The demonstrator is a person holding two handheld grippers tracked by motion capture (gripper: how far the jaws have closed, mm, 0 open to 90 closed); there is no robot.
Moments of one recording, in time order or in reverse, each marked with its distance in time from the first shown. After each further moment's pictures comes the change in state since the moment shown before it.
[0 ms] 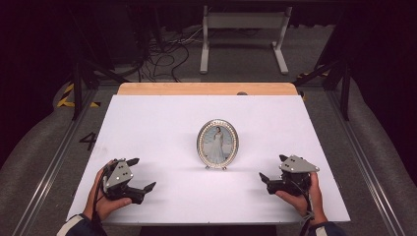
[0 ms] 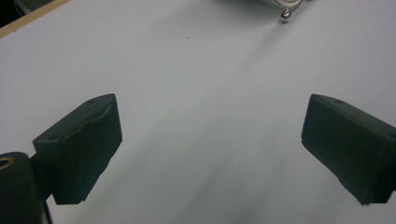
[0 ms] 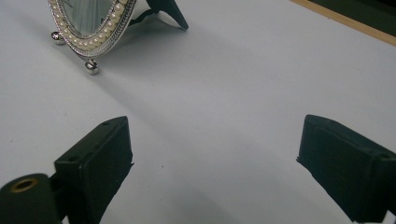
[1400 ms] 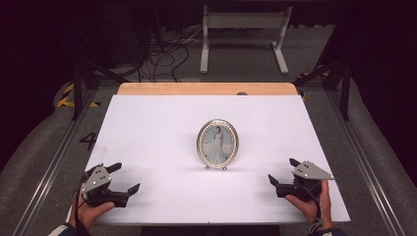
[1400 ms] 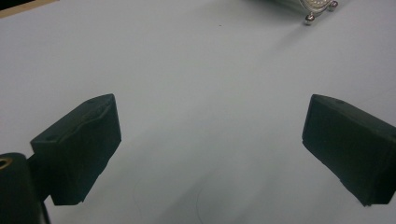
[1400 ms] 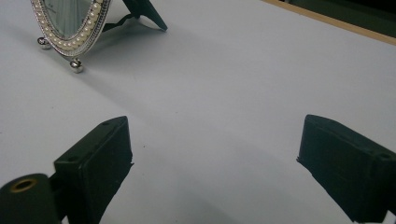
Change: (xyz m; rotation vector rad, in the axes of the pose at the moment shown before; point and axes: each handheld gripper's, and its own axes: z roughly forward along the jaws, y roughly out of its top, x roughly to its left) left arm 0.014 -0.030 -0.026 -0.042 0.041 -0.115; right arm -0.010 -0.021 -0.017 -0.055 -0.040 0.069
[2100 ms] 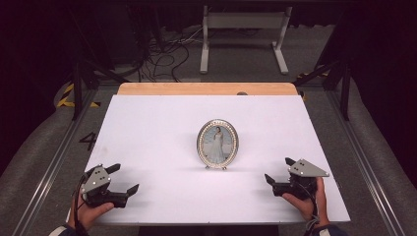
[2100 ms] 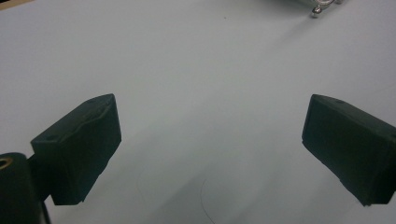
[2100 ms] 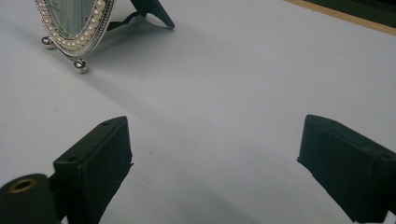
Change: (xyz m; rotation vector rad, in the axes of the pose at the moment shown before) left arm 0.001 -0.004 -0.002 0.015 0.013 -0.007; right arm 0.002 0.001 0.012 0.007 0.031 0.004
